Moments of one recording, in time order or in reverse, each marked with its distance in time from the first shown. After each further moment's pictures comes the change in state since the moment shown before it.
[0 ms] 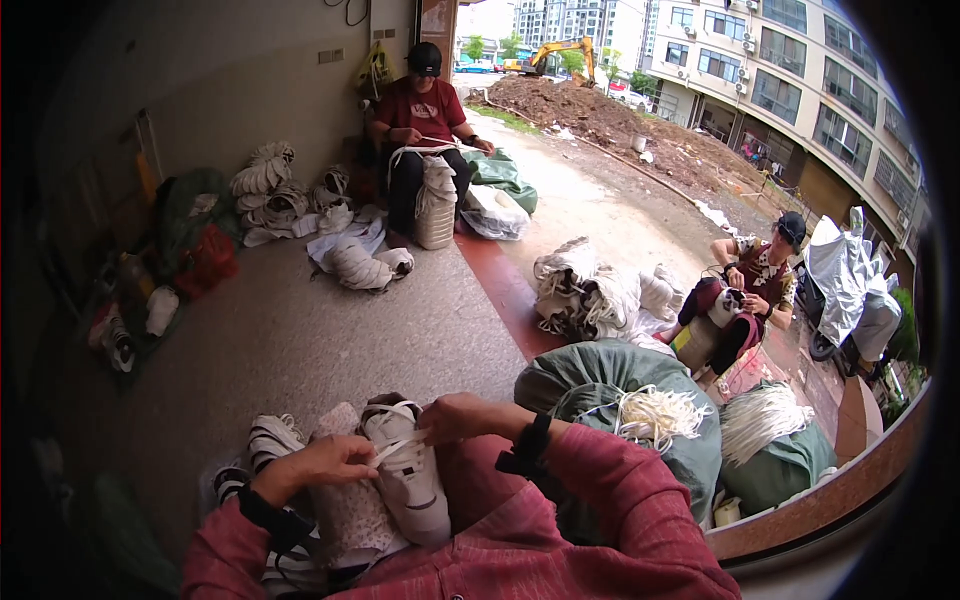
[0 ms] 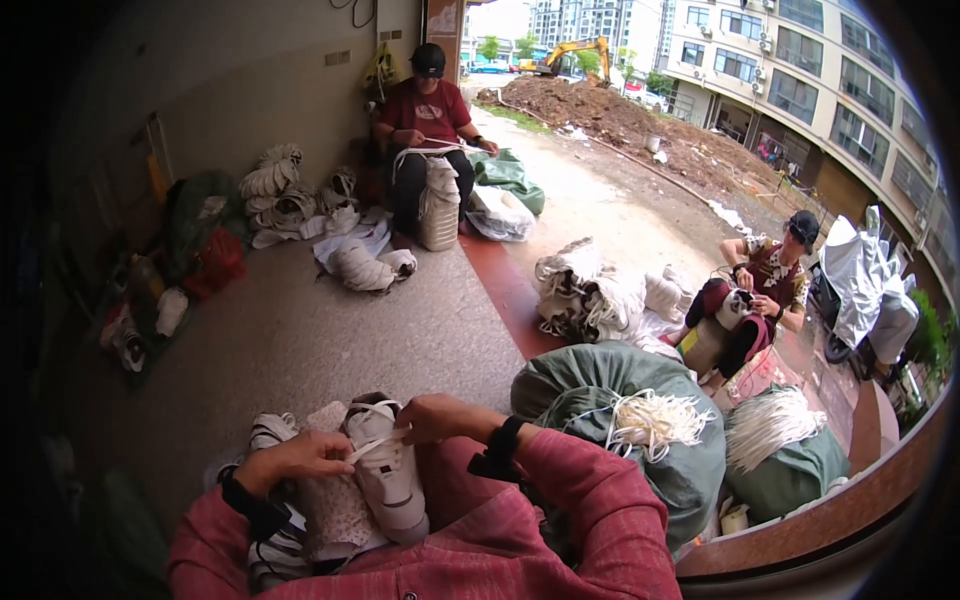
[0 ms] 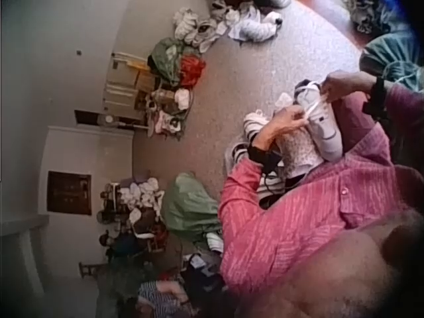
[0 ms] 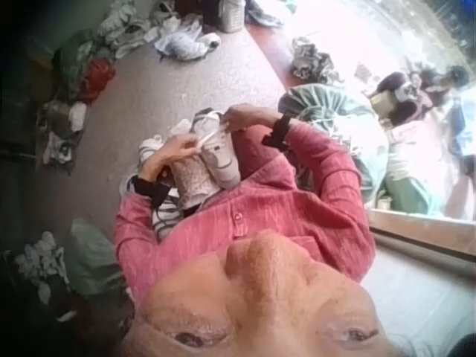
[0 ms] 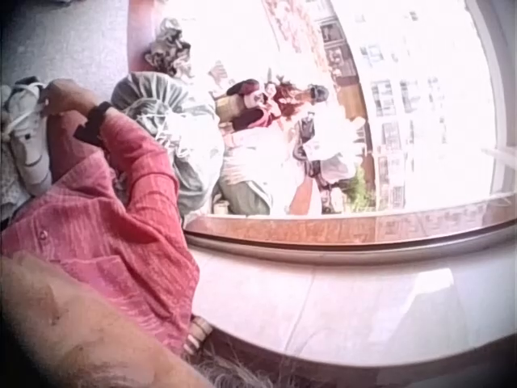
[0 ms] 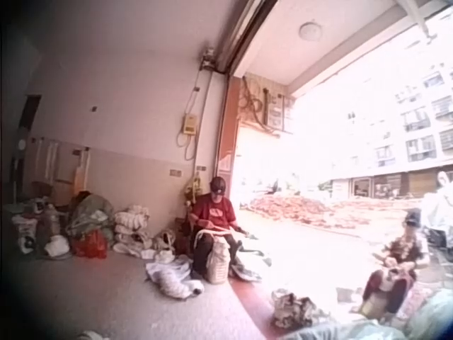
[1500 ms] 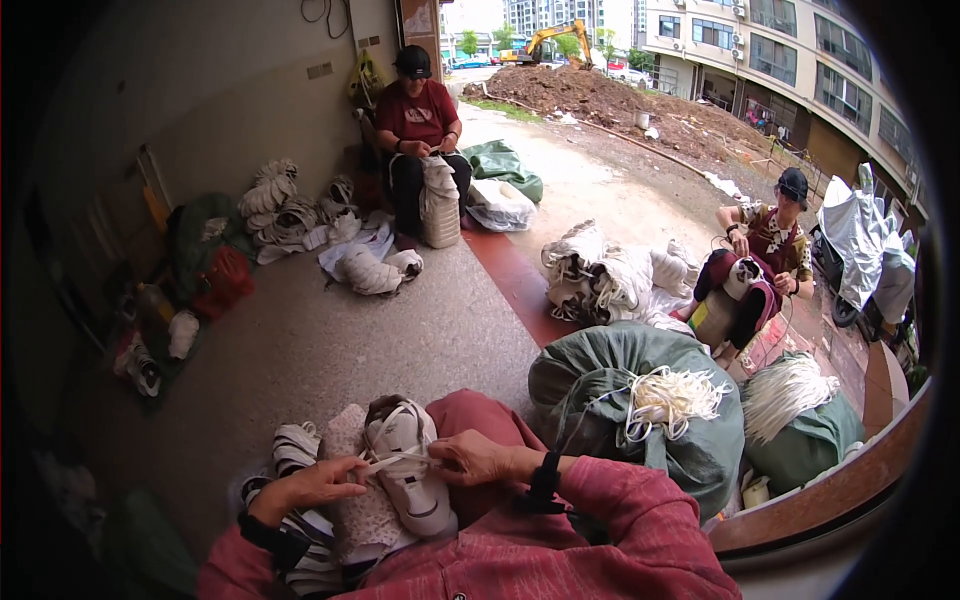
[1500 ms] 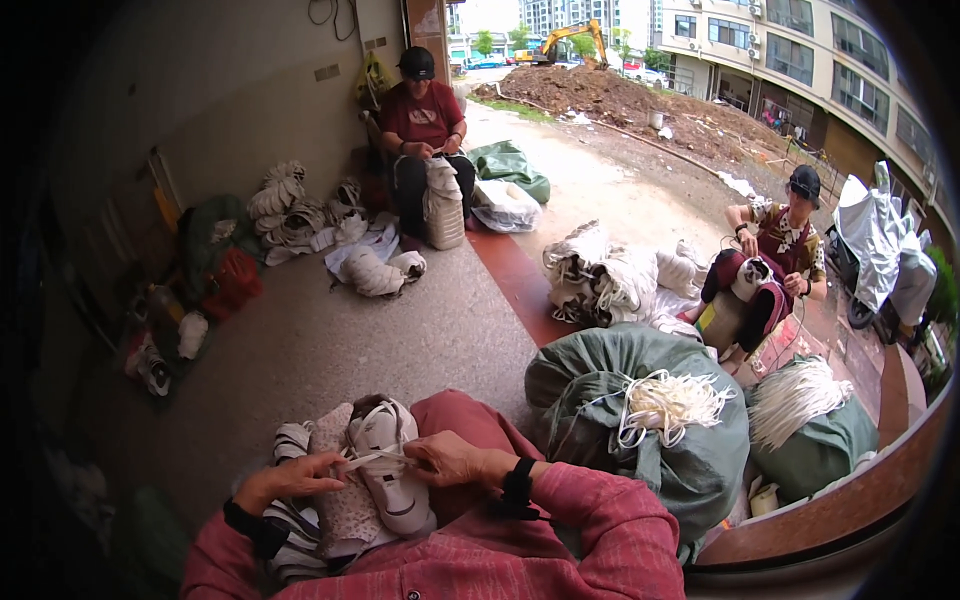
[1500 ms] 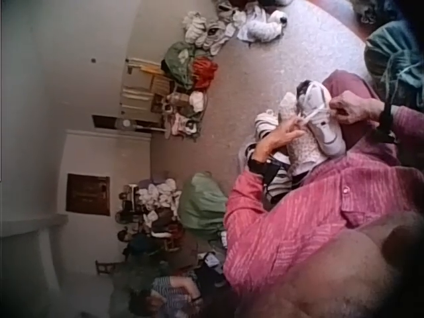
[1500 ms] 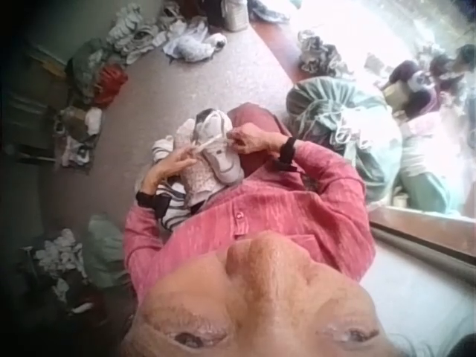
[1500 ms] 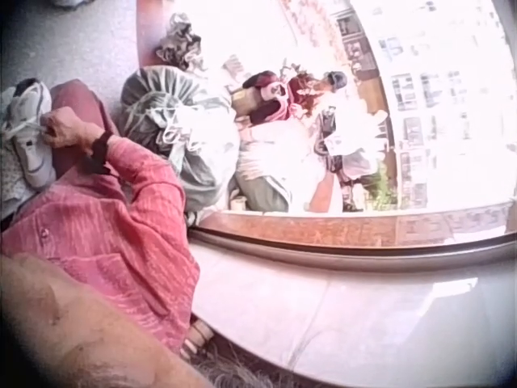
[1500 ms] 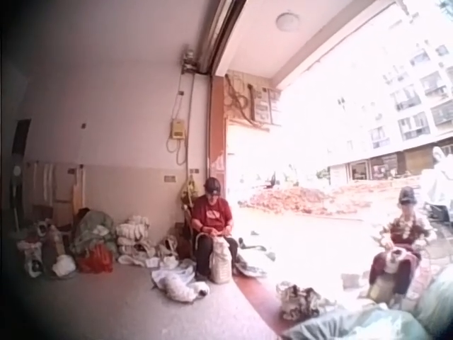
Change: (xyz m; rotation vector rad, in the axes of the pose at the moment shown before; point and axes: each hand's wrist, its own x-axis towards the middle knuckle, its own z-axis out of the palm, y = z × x) left_hand -0.034 -0.002 0.012 -0.137 -0.089 -0.074; right_hand -0.048 0.000 0.065 0.140 0.304 -0.364
